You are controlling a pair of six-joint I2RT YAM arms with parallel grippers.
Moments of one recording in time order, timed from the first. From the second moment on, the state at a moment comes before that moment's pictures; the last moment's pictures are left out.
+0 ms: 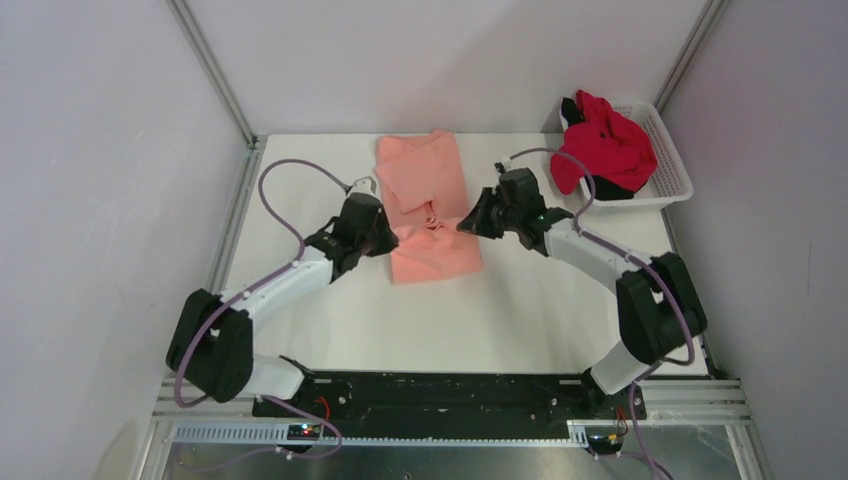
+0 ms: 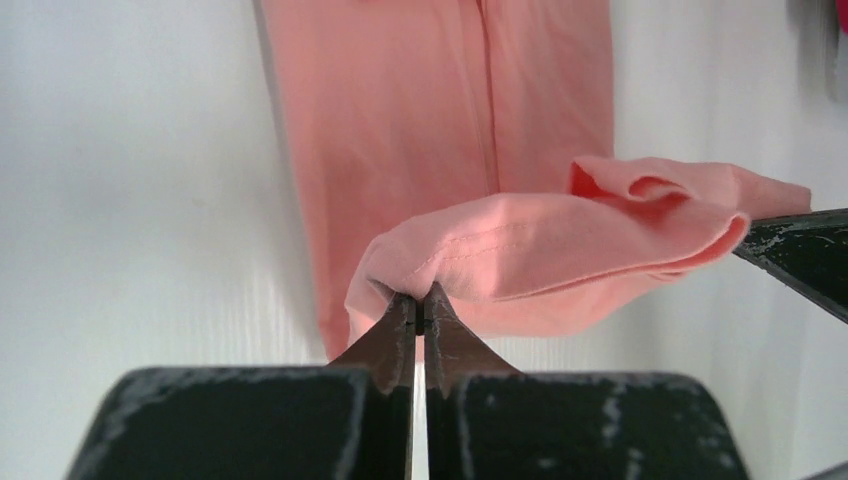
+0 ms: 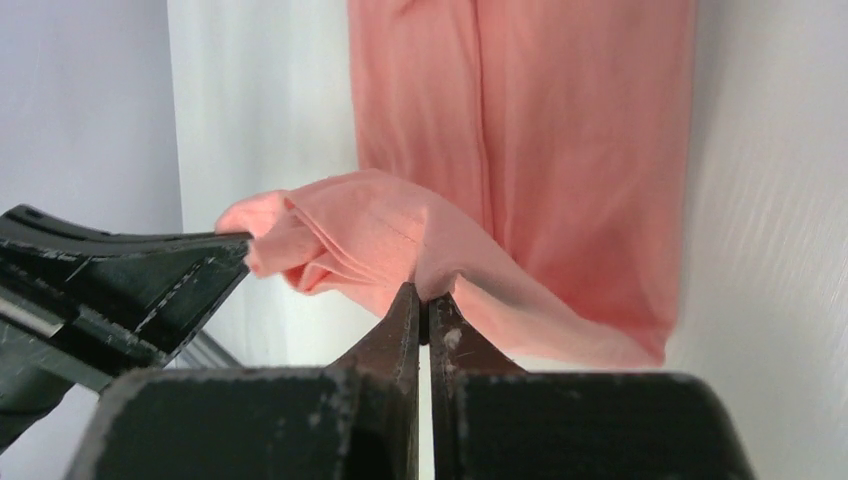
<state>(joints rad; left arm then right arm) -0.54 1.34 0.85 -0.20 -0.12 -0.67 0.50 1.55 1.04 -0.10 -0.25 0.75</state>
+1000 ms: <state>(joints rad) -0.32 1.80 1.16 -0.15 -0.05 -0.61 0.38 2.13 1.54 -0.10 -0.29 0.67</state>
